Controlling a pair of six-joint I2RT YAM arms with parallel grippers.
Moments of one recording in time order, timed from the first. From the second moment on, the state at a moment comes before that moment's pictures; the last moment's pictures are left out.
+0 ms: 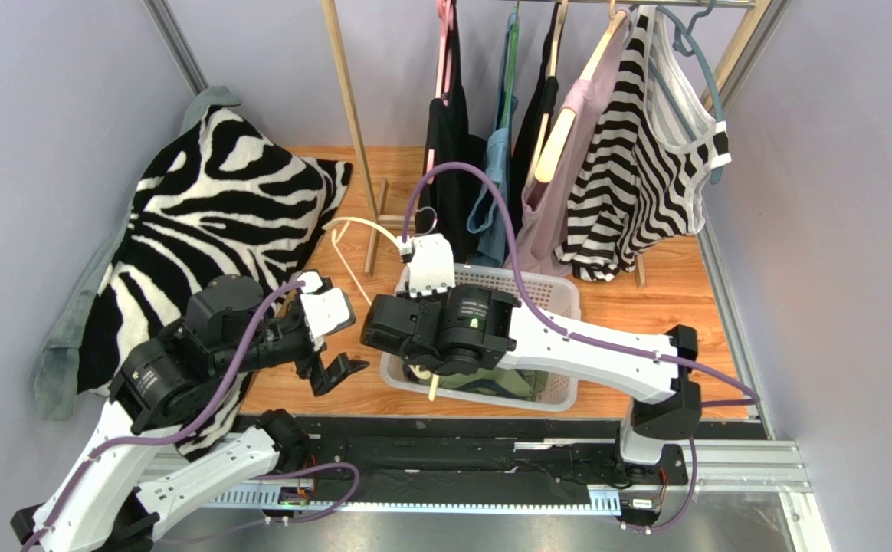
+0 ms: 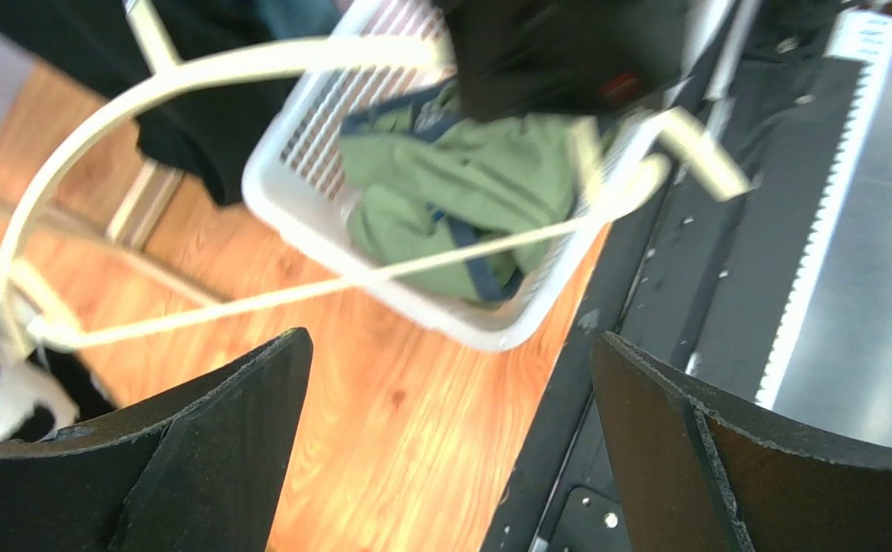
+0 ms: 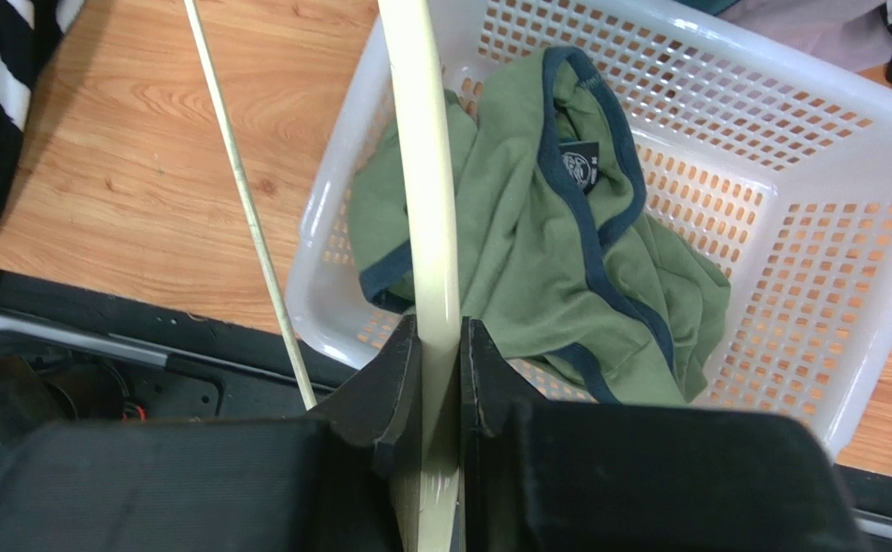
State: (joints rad) left arm -0.74 0.67 1.22 -1.04 0.31 0.34; right arm 1.39 1.77 1.98 -1.33 0.76 1.01
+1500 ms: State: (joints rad) left arm -0.67 0.72 1.41 -1.00 0.28 0.33; right arm 1.05 1.50 1.53 -0.54 0.02 0.41
